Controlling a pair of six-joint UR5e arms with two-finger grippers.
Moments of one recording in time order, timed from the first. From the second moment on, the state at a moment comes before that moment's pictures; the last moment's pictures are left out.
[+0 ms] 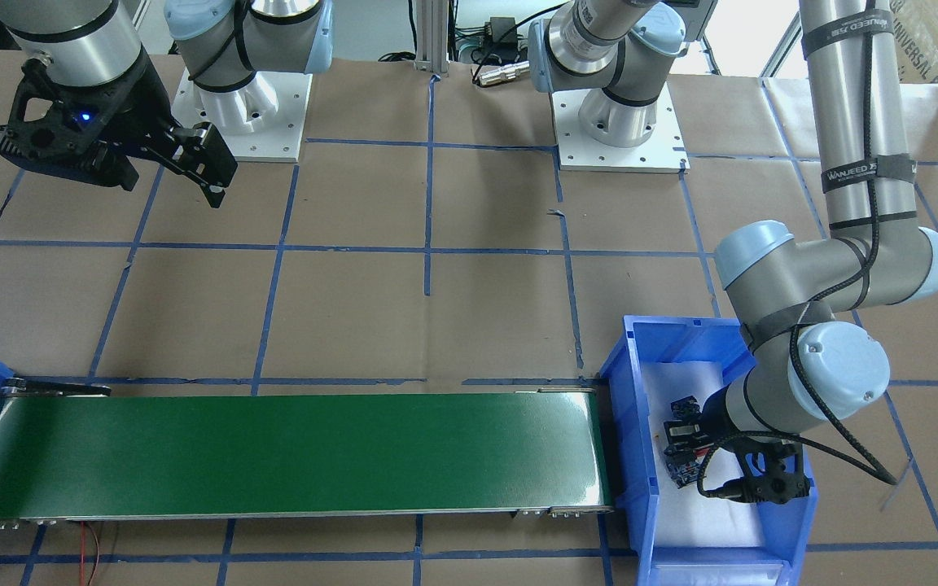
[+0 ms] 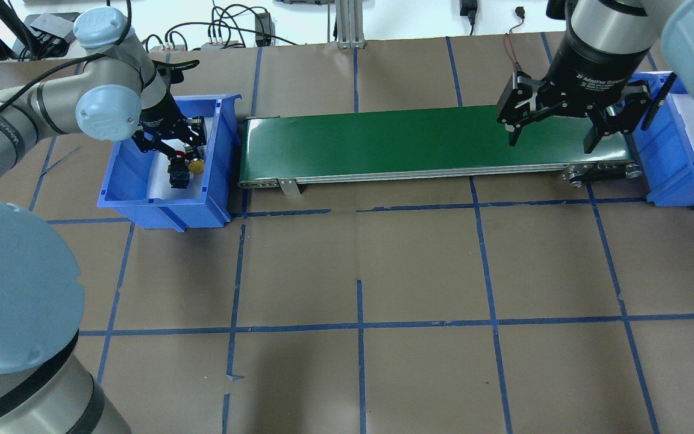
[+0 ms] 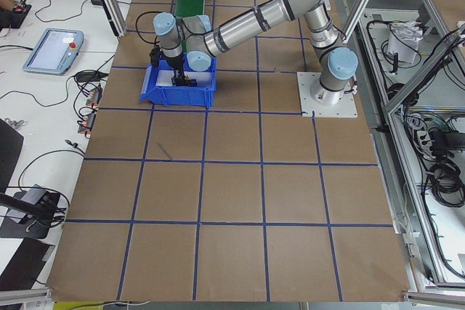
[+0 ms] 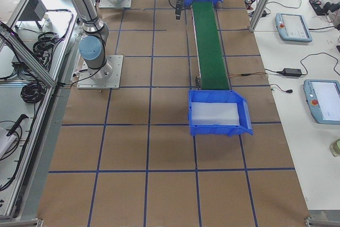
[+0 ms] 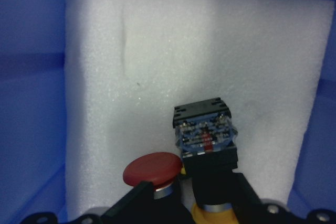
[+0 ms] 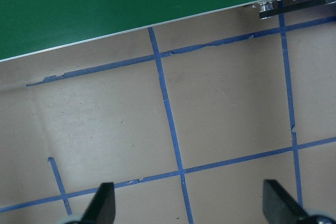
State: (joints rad) left arm -1.41 -2.13 -1.52 -1.12 1.58 0.07; right arm 1.55 -1.58 1.56 -1.50 -1.59 0.18
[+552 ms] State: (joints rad) left arm -1.43 -2.13 -1.52 -1.09 1.57 0.06; right arm 1.55 -1.58 1.56 -1.50 -1.59 0.18
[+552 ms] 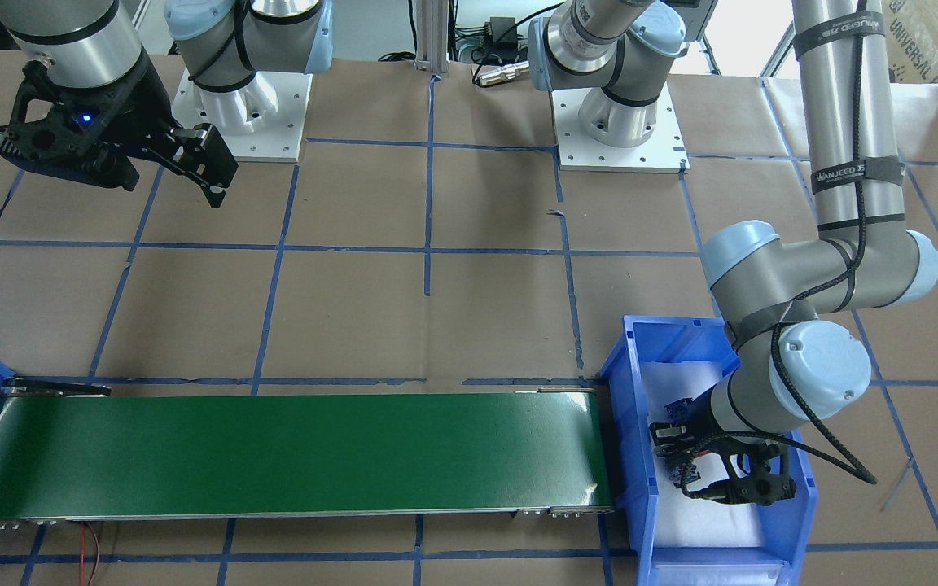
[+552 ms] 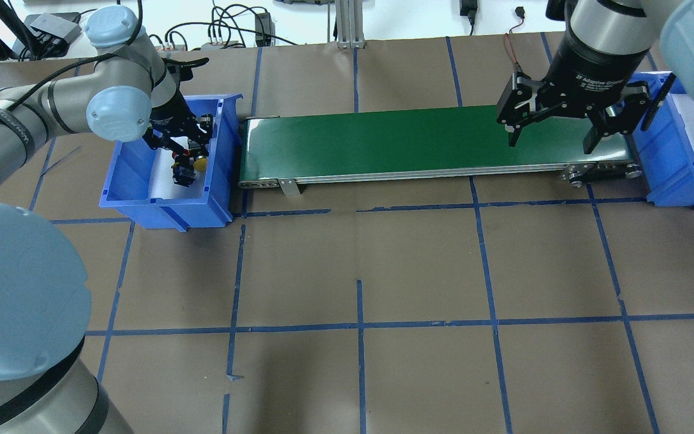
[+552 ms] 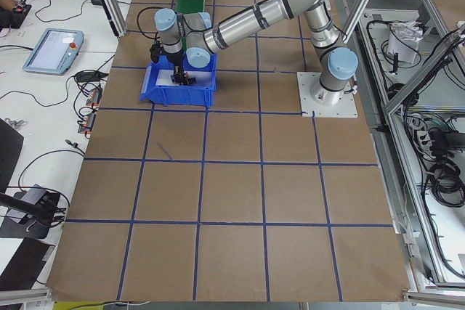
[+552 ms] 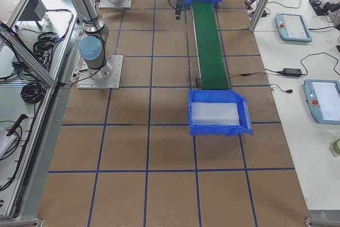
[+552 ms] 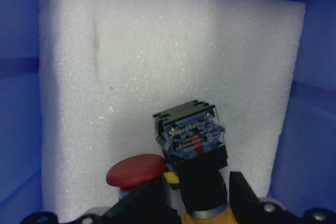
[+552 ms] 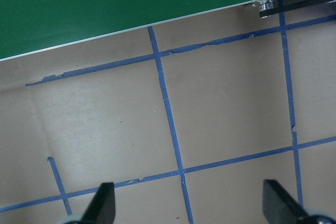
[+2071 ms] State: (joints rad) left arm -1.43 -2.14 -1.53 -1.05 1.58 0.08; right arm 1.55 -1.58 1.56 -1.50 -1.59 0.18
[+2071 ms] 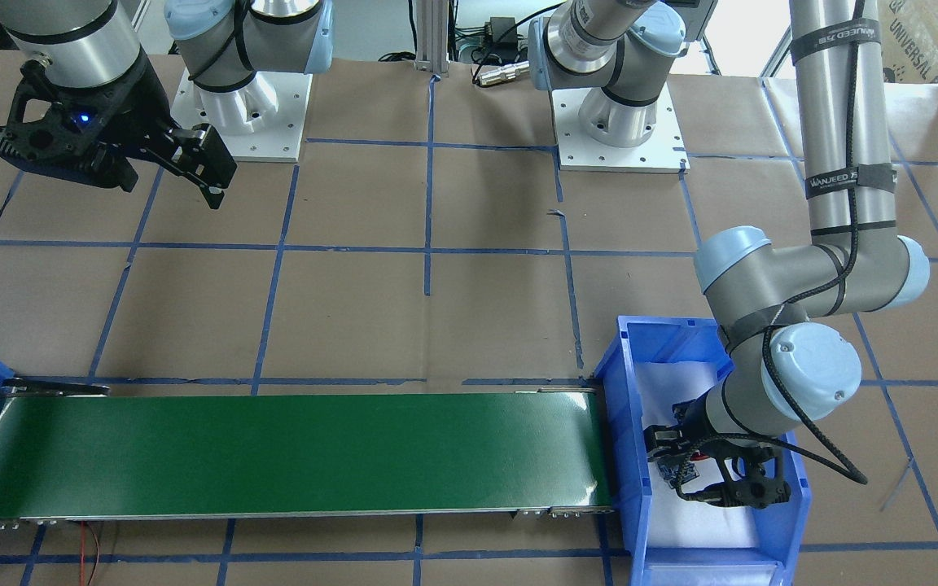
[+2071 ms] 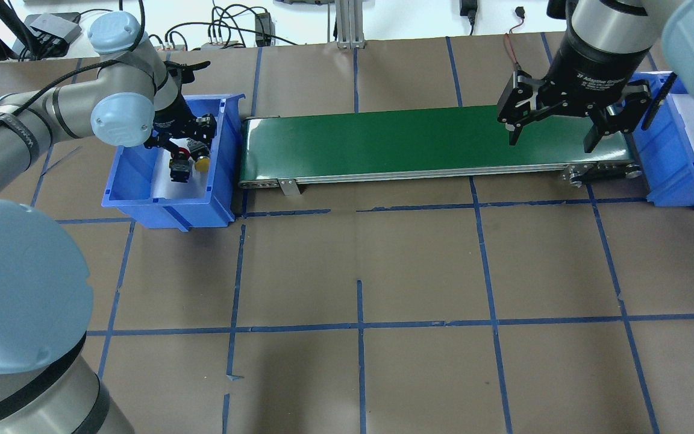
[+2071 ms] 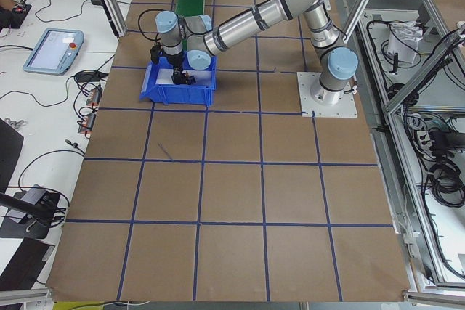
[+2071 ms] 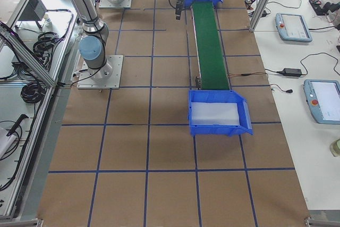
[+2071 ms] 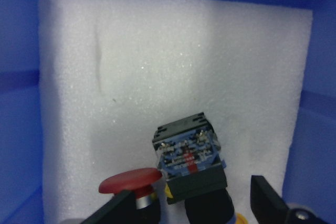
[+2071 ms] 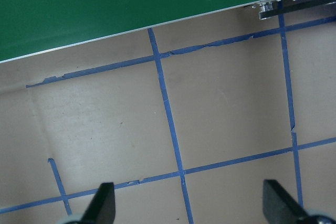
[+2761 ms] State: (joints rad) left arm -1.41 -2.07 -1.54 -1.13 1.60 0.09; right arm 1.55 -1.58 1.56 -1.50 -1.59 0.18
